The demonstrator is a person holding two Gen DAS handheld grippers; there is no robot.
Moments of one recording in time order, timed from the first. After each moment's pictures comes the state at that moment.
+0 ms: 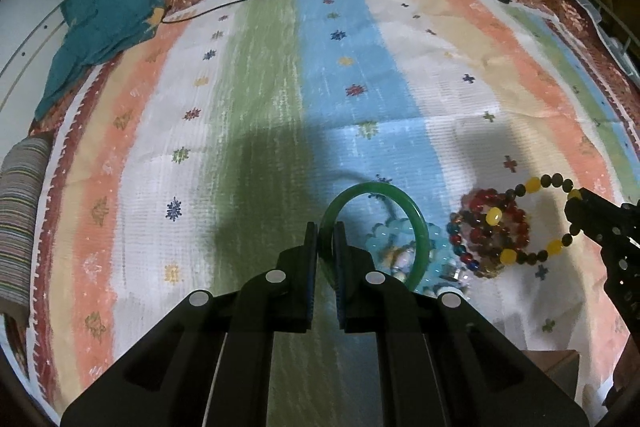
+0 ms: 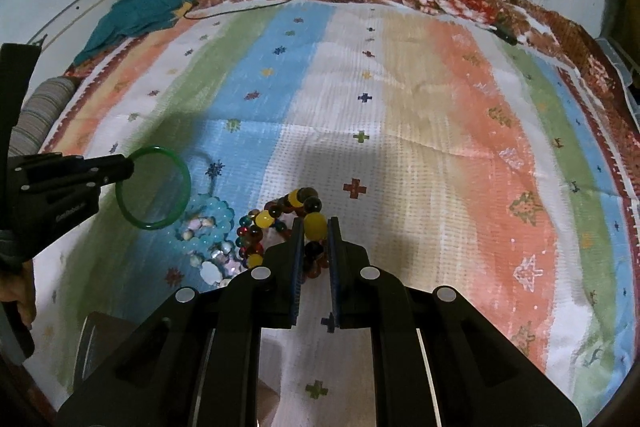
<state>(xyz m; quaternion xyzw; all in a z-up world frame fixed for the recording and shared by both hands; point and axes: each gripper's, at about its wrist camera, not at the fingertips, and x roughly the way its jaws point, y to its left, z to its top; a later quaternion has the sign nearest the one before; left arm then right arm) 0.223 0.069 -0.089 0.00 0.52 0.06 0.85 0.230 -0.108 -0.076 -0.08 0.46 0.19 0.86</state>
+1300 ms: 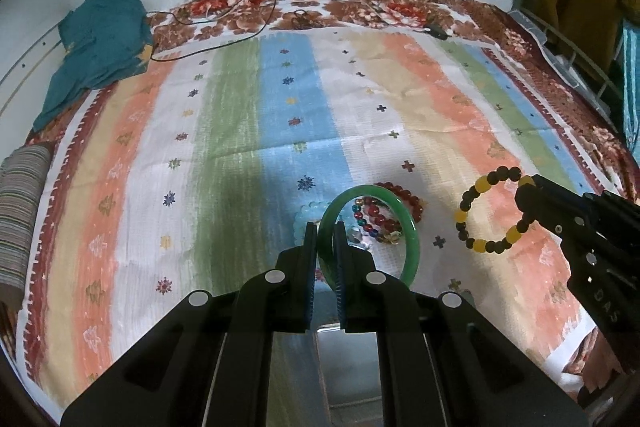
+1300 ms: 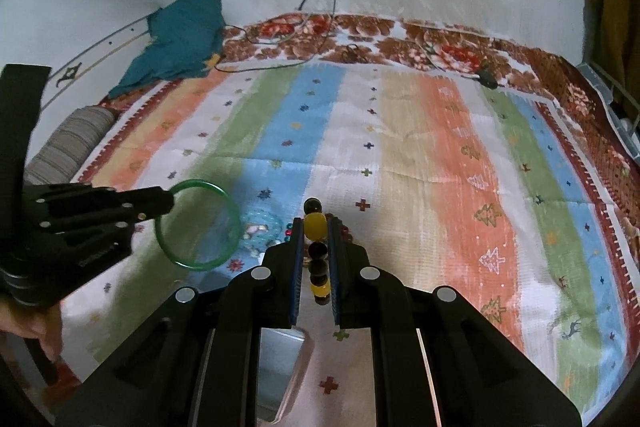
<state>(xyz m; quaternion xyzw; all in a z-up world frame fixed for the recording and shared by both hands) 0.139 0.027 -0.016 -0.03 0.45 0.00 0.89 0.144 -0.130 0.002 -0.05 0.38 0.21 0.90</state>
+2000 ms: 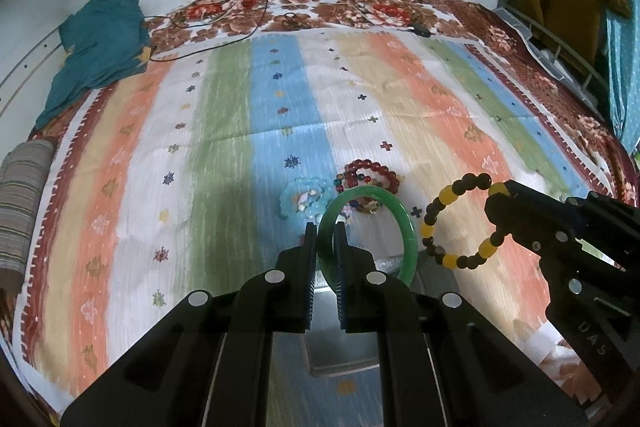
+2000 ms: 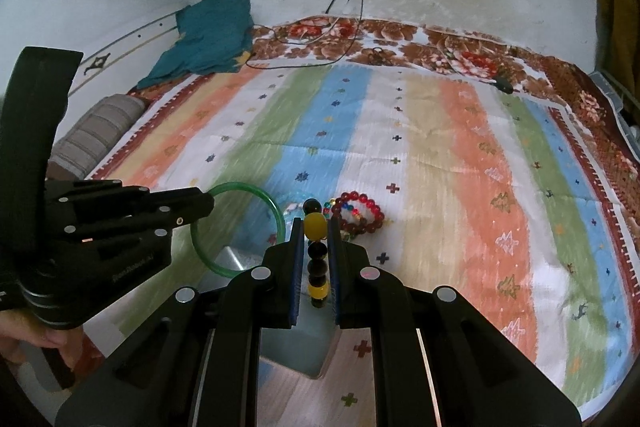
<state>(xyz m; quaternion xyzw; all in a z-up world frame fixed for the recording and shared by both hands) 0.092 0.010 -0.013 -0.02 0.44 -0.01 0.90 0.092 -0.123 0.006 -0.06 0.38 0.24 0.89</state>
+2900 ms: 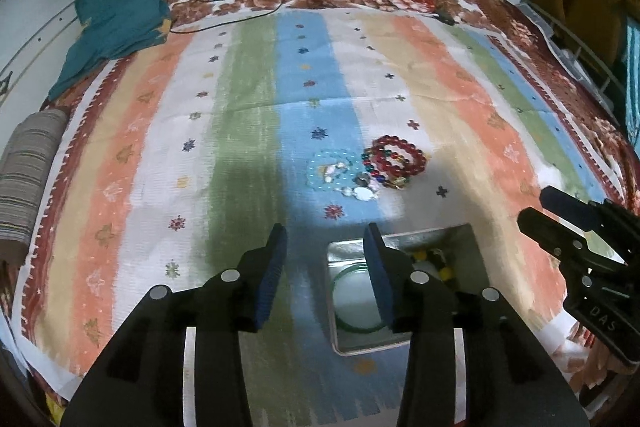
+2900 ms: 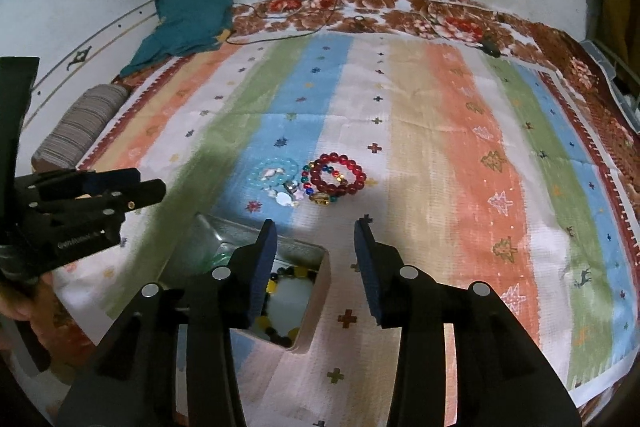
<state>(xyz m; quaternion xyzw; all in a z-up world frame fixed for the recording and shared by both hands) 0.087 0.032 -0.028 -0.04 0.48 0.03 0.88 0.098 -0.142 -0.019 -0.05 0.42 0.22 0.88</state>
